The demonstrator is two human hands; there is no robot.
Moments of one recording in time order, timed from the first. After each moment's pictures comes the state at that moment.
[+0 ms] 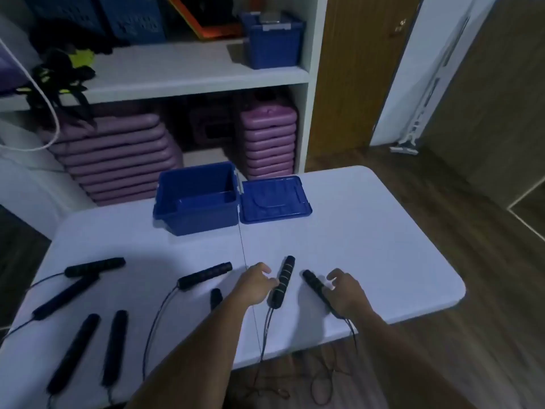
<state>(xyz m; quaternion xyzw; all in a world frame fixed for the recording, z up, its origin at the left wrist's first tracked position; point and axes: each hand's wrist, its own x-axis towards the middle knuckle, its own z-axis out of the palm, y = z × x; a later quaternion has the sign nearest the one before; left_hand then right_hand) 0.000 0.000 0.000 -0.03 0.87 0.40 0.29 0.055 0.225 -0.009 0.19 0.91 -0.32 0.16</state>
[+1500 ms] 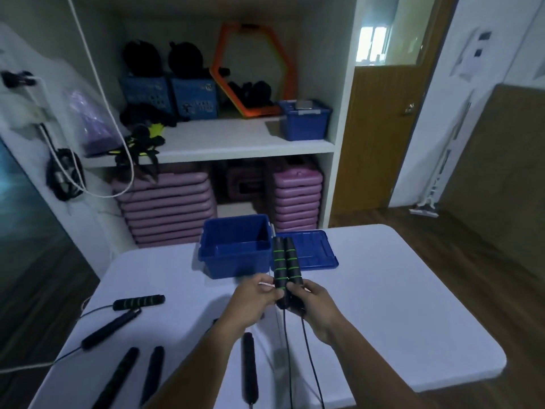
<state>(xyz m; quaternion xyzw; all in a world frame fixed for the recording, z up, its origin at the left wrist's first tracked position) 0.027 -0.075 0.122 -0.03 0.79 0.60 0.15 0.034 0.089 0.095 0.11 0.59 -0.79 0.12</state>
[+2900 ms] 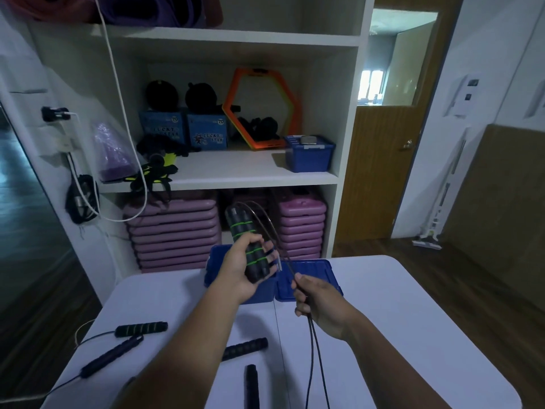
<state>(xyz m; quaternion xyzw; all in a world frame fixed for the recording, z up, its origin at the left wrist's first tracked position) -0.018 -0.088 0.227 -0.08 0.46 0.88 0.12 0.017 0.092 0.173 -0.04 0.61 -0.77 0.18</state>
